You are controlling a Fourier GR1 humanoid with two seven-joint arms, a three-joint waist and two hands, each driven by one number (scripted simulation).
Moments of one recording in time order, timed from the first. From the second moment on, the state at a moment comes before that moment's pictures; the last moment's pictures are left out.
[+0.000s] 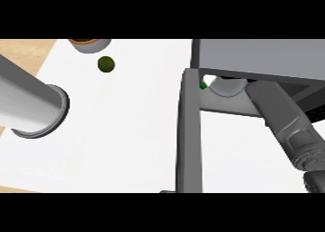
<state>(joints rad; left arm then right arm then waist) 0.15 0.12 0.62 -2.04 0.51 -0.70 0.17 -1.08 -0.25 -0.14 -0.11 0.42 -0.69 -0.61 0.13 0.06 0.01</state>
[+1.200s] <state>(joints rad) 0.13 0.02 0.37 -2.08 0.44 -0.72 0.23 -0.90 -0.15 -0.35 -0.15 0.15 -0.12 -0.87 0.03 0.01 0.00</state>
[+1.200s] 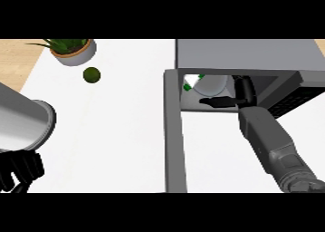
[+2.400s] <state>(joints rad) -0.01 0.00 -0.12 -1.94 0.07 -0.51 0.14 -0.19 -0.08 -0.20 -0.82 0.09 0.10 -0.84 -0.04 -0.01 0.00</state>
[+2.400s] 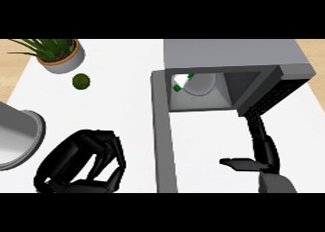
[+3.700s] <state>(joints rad) -0.46 0.01 -0.77 -0.98 0.10 0.24 -0.42 0.35 -0.22 -0.15 -1.72 -0.15 0.42 -0.63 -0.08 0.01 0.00</state>
